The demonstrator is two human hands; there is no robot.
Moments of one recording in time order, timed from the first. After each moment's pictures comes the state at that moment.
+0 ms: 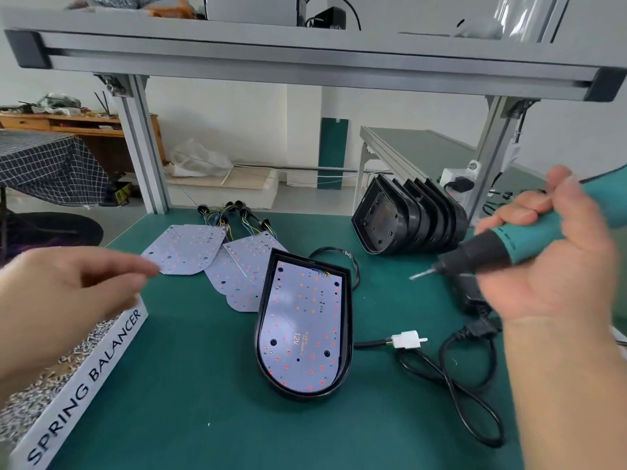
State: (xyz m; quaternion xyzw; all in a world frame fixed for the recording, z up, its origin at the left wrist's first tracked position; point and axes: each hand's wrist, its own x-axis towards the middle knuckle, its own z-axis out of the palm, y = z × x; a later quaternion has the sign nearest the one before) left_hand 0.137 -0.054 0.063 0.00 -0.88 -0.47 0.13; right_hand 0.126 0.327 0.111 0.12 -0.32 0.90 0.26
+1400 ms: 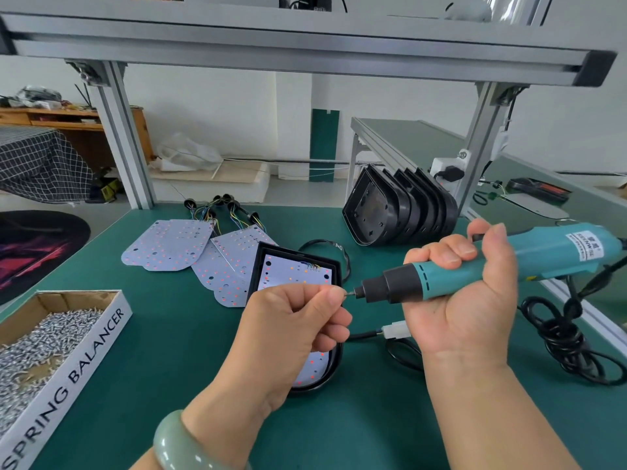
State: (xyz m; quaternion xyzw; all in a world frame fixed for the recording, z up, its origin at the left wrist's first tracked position) left_hand 0.143 0.128 0.047 -0.04 -0.66 -0.75 -0.04; right_hand 0.132 0.278 0.069 0.07 -0.21 0.94 0.25
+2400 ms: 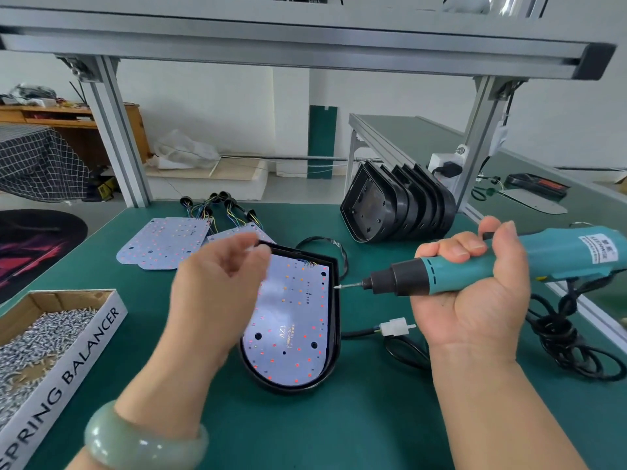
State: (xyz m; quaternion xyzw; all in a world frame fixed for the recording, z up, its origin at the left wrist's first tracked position) left_hand 0.115 0.087 0.057 0.03 -0.77 -0.62 0.15; right_hand 0.129 0.289 0.064 0.04 -0.21 0.93 0.28
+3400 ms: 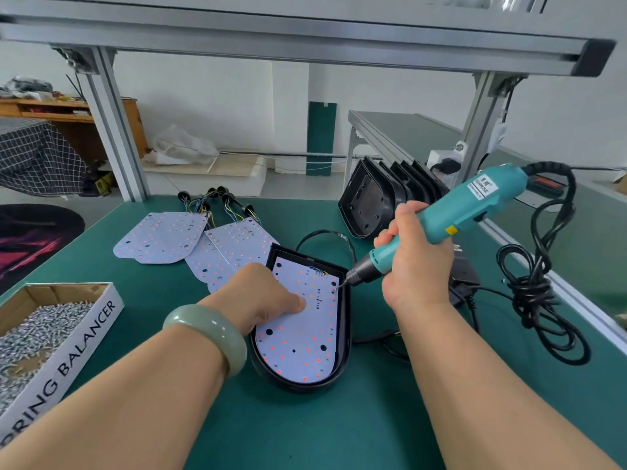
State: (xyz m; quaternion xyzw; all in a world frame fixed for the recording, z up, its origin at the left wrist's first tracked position) left_hand 0.061 0.106 0.032 0.07 -0.92 -0.37 -0.12; right_hand 0.064 0.282 0.045 -0.05 -0.46 0.83 0.32
